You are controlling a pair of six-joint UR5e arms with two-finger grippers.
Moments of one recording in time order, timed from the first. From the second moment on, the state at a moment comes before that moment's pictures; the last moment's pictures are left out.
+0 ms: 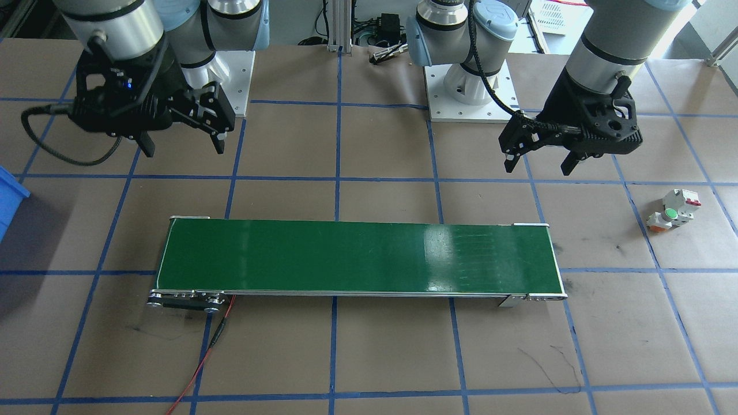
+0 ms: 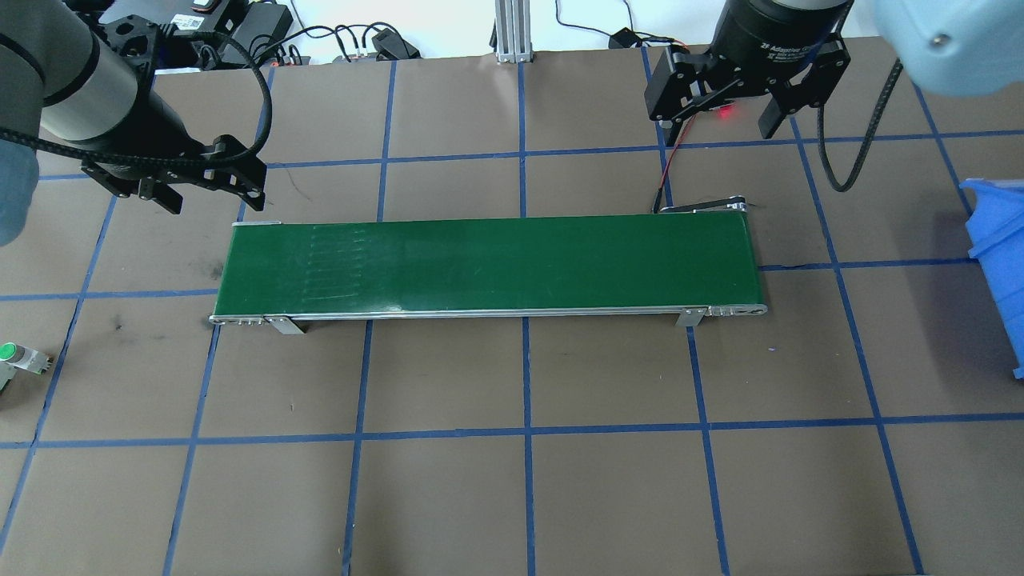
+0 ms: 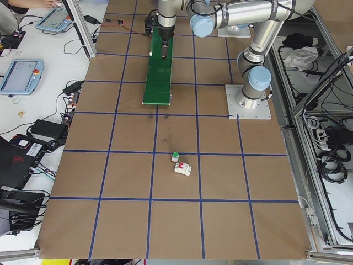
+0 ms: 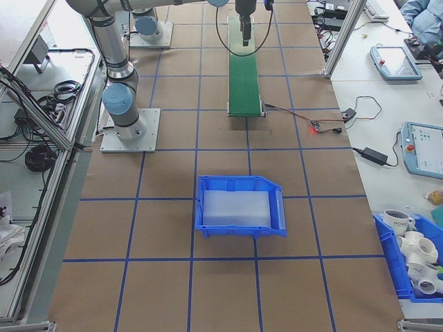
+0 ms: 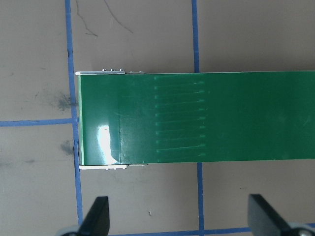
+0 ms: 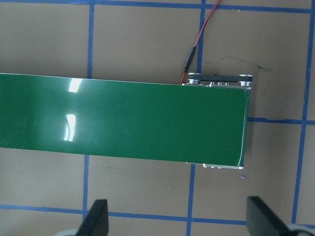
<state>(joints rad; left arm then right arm) -1.41 -1.50 -1.72 -1.40 1.53 0.18 1.65 -1.53 1.43 -1.55 -1.54 0.02</state>
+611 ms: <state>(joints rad) -1.29 -1.51 -1.72 -1.39 1.53 0.33 1.68 -1.58 1.49 -1.56 -1.60 0.03</state>
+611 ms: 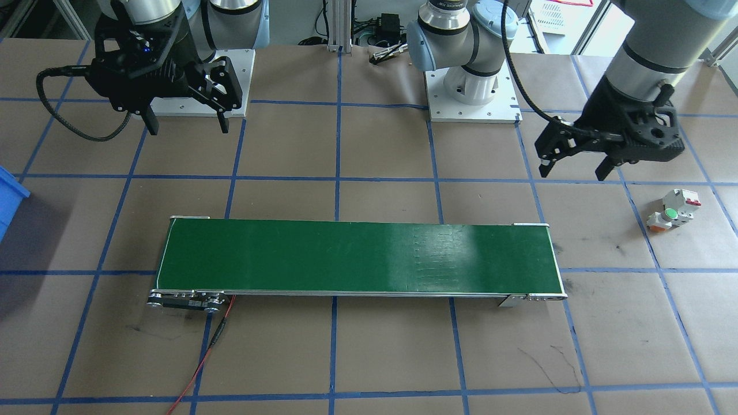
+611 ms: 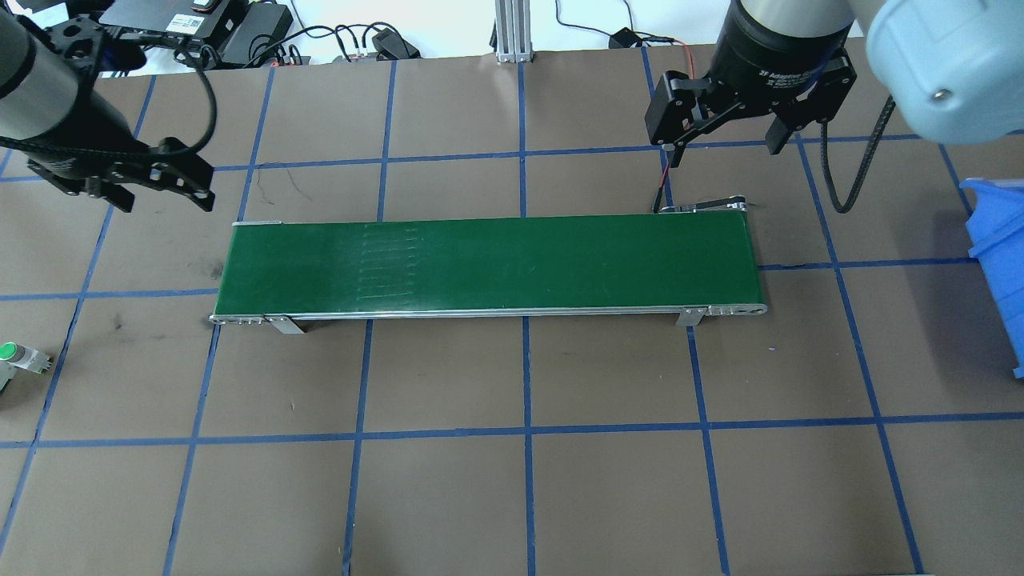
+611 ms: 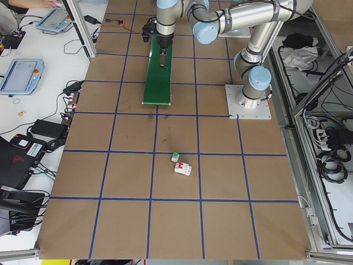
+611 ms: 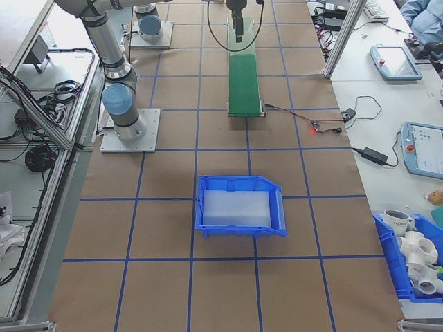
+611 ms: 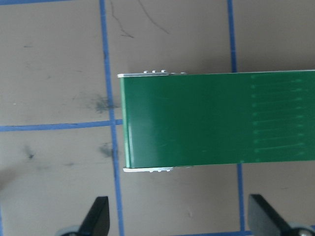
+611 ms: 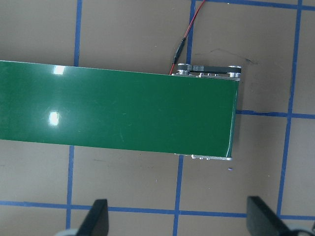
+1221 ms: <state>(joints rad) -0.75 -1.65 -1.72 -1.34 1.53 0.68 1.68 -1.57 1.50 -1.61 -1.61 0.03</state>
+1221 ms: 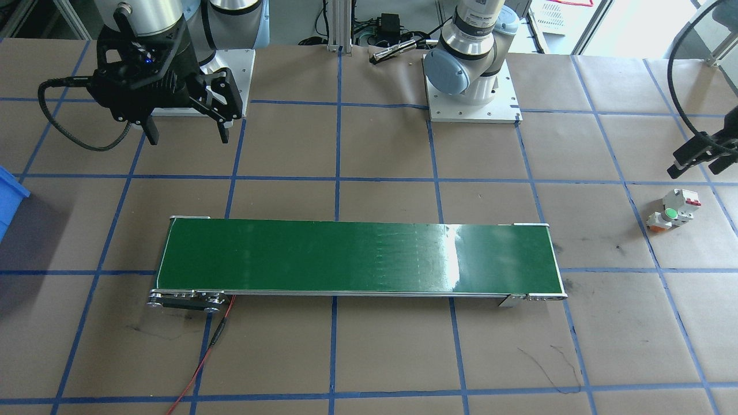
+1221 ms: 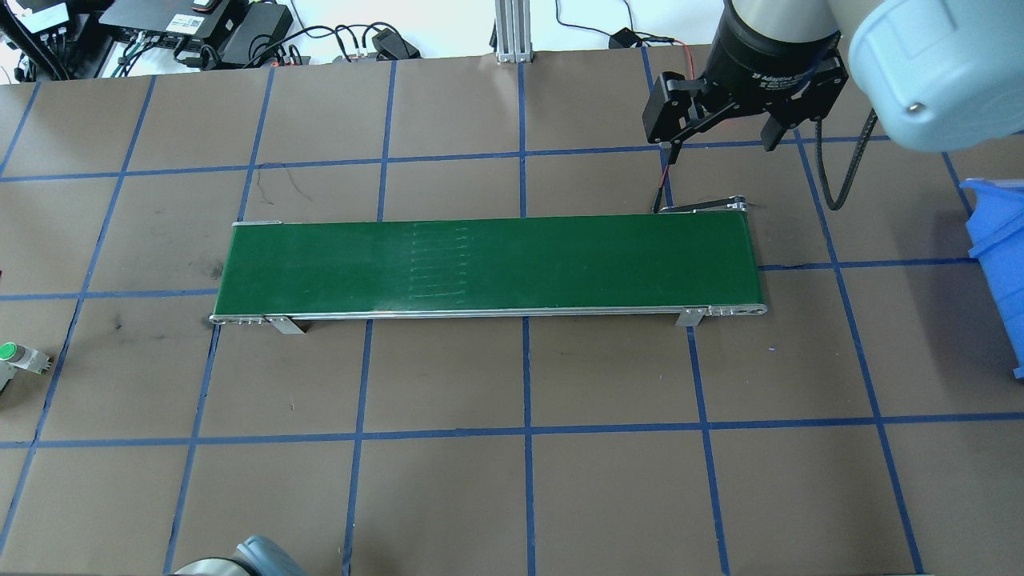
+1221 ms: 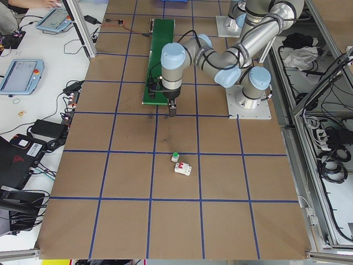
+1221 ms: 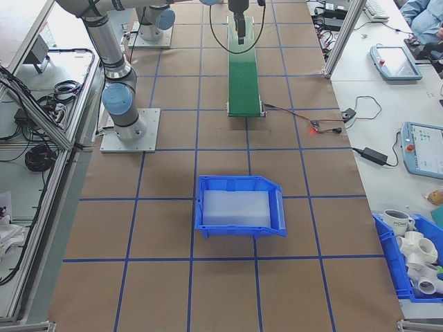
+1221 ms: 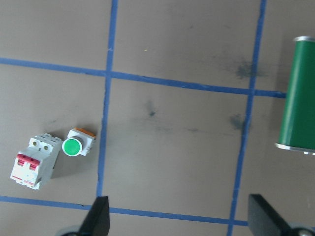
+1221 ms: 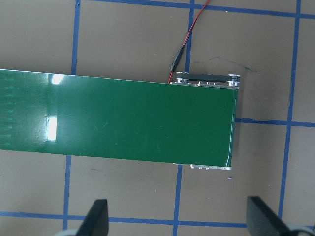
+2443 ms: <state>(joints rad) -0.65 -2.01 -1.73 -1.04 1.49 1.02 1.68 -1.54 1.50 -1.67 -1.60 0.04</state>
